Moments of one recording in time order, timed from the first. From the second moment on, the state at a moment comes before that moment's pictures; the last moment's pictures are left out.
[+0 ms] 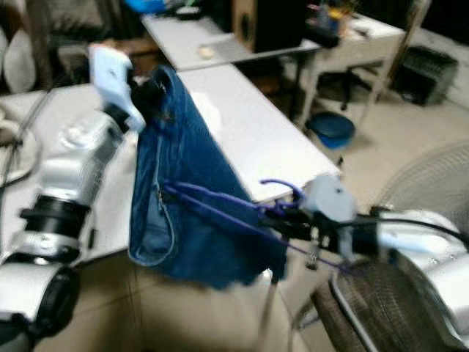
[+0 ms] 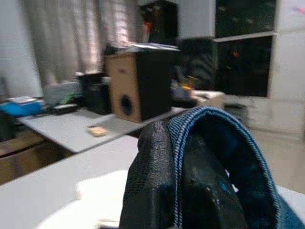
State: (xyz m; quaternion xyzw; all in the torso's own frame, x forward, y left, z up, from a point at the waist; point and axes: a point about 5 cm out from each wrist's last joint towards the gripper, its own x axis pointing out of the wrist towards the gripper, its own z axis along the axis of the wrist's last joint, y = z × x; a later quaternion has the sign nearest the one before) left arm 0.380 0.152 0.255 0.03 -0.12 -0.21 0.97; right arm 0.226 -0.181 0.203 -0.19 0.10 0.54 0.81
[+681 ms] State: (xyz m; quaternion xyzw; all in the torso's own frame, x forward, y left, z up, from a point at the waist) left arm 0.348 0.141 0.321 0.00 -0.20 -0.35 0.91; right arm 0.309 -0.167 0.243 -0.28 0.04 0.54 0.79
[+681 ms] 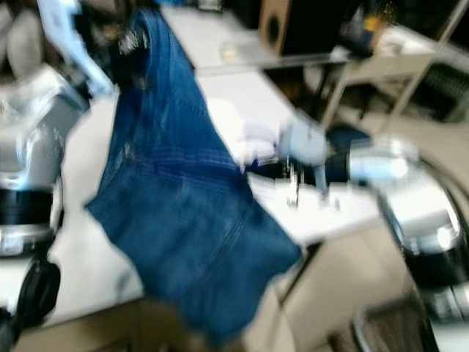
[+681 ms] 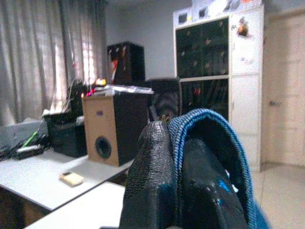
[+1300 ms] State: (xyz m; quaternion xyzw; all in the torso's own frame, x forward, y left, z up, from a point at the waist) left arm 0.321 0.138 0.383 -0.09 -0.37 -0.37 0.85; right arm 0.368 -0.183 0.333 -0.22 -0.25 0.26 0.91
